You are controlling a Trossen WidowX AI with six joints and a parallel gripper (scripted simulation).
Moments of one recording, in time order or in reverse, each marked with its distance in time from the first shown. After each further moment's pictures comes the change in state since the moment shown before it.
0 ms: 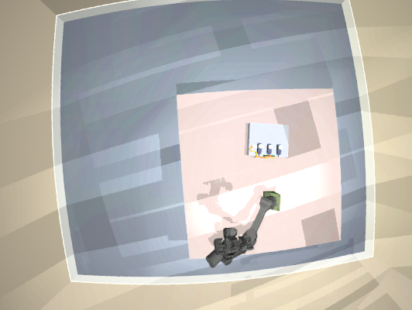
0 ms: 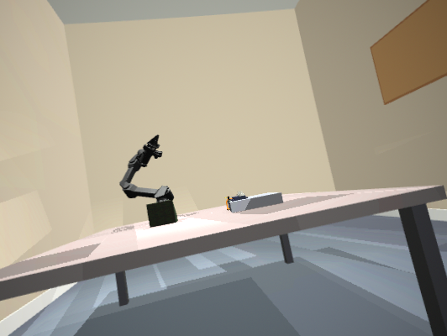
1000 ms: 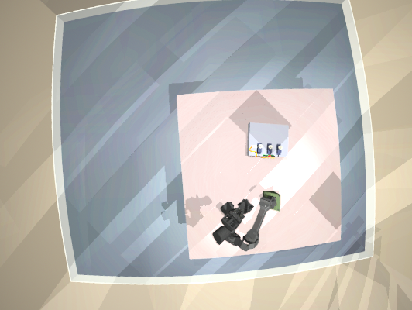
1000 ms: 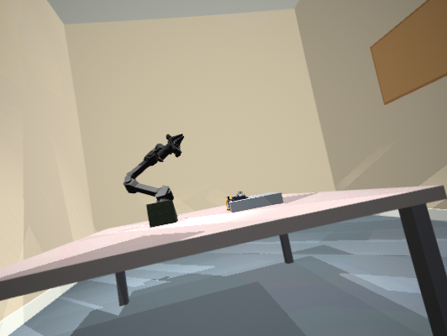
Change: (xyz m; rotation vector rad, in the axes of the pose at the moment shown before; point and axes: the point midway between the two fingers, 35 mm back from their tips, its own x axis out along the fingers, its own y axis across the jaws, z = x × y) arm 0.082 -0.003 0.124 0.595 -0.299 0.012
